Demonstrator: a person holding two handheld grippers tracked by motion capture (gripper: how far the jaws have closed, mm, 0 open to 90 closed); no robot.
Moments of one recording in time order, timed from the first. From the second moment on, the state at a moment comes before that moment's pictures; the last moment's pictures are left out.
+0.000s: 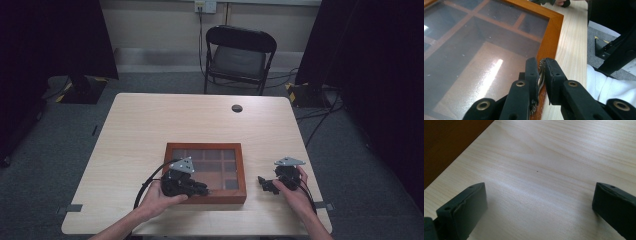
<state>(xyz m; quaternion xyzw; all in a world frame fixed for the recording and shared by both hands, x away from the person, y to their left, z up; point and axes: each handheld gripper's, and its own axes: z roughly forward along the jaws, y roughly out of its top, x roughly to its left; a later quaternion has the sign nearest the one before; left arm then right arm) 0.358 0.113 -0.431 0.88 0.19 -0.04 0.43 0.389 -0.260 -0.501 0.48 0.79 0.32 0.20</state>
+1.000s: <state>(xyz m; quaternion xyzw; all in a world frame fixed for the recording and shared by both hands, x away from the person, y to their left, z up) 0.368 0.115 -0.398 0.88 0.20 -0.06 0.43 0.389 -0.260 -0.501 0.48 0.79 0.33 0.20</state>
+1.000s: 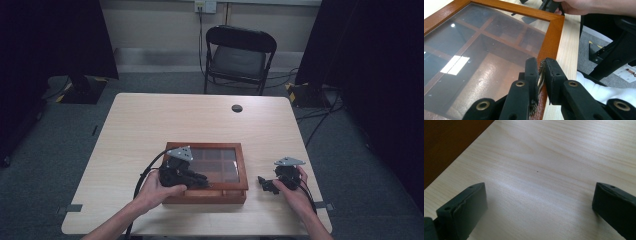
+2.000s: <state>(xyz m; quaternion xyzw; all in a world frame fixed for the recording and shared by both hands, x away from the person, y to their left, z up) 0.382 0.117 -0.375 0.86 0.22 -0.07 0.45 0.389 -0.260 -0.501 0.48 0.79 0.33 0.20</state>
